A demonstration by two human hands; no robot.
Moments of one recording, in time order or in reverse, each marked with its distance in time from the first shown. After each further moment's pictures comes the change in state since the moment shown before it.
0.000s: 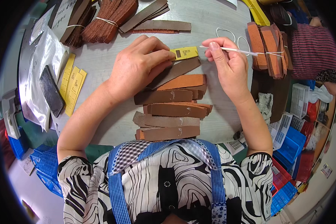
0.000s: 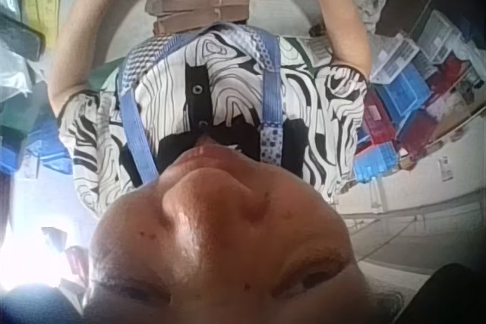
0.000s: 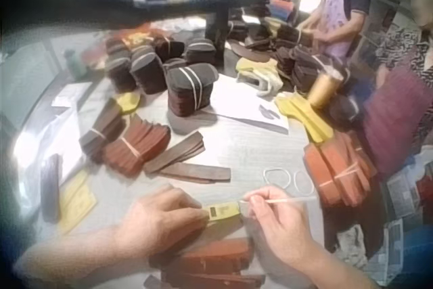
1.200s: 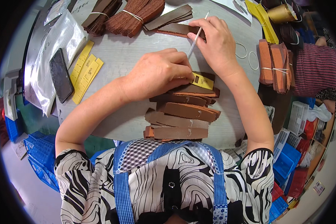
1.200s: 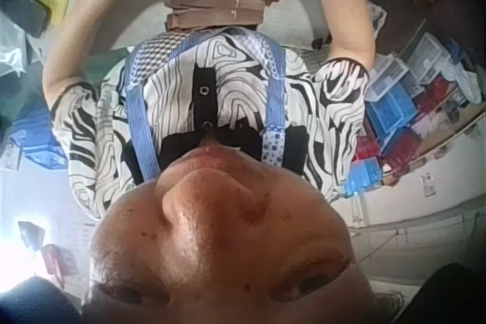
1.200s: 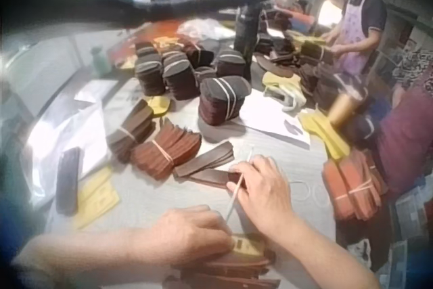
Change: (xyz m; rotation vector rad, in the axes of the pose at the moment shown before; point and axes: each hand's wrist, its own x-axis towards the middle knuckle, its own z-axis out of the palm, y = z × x) left_hand -0.007 0.009 -0.006 -0.169 -0.146 0.059; right_hand 0.070 0.009 0.052 -0.714 0.037 -0.465
